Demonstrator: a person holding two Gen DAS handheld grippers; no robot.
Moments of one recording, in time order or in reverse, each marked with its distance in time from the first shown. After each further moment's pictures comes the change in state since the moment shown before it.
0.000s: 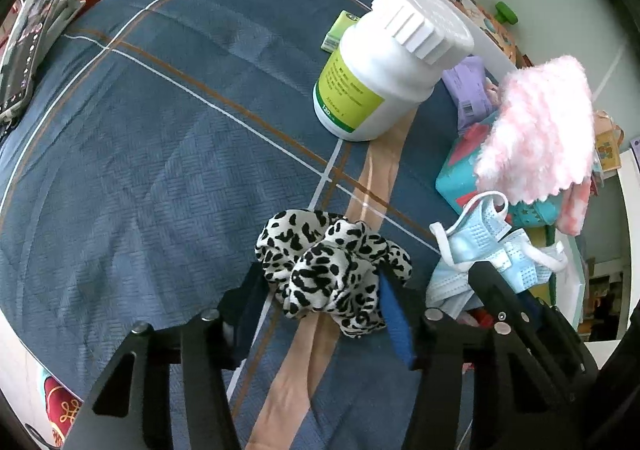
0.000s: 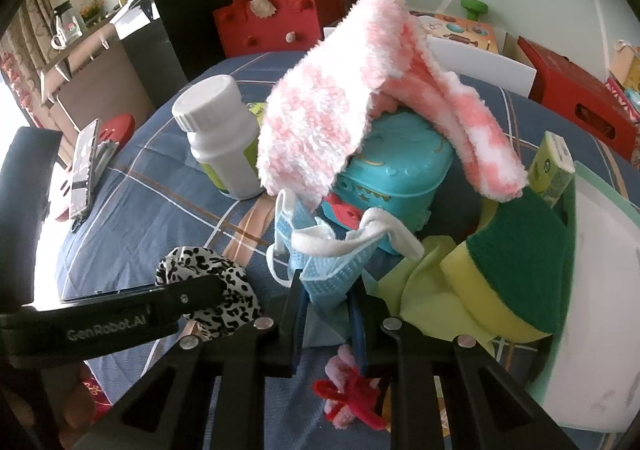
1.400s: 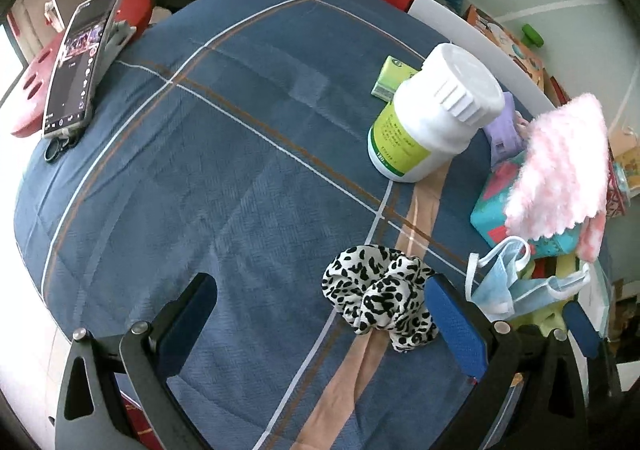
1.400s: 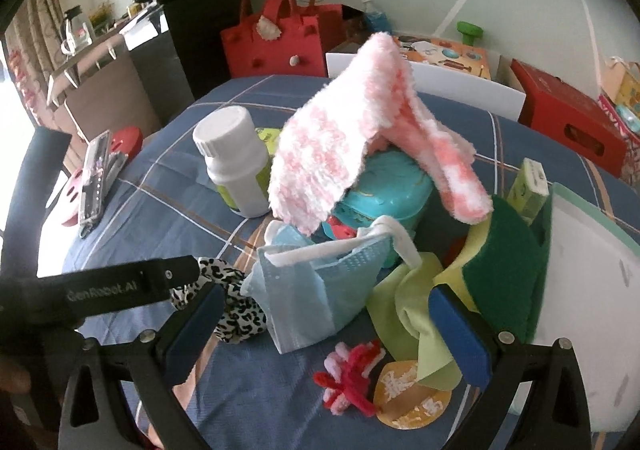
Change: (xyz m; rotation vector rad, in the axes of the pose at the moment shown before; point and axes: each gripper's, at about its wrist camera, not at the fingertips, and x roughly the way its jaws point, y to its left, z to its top) left arm -0.043 0.036 0.010 -0.028 -0.099 0.147; right arm -0.027 0.004 0.001 -0.036 -0.064 -0.025
